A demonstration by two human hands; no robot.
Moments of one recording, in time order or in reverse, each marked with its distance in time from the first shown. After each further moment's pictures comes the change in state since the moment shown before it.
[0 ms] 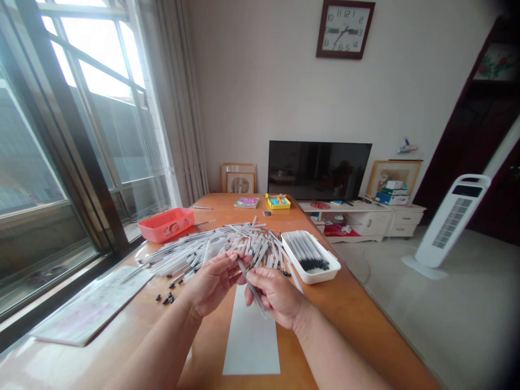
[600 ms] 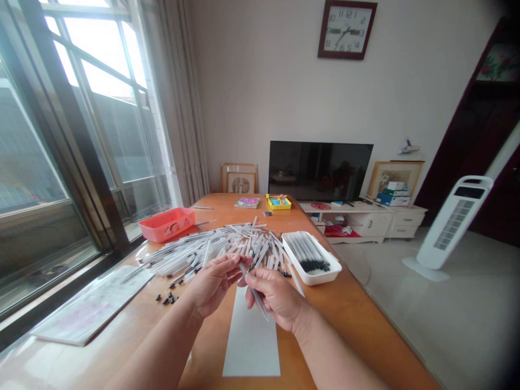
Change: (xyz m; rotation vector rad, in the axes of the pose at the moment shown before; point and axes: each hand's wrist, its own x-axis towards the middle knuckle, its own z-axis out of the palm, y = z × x) left_hand 0.002 -0.005 -0.004 0.056 0.056 0.011; right_hand 0.001 0.004 -0.001 -0.025 0.028 0.008
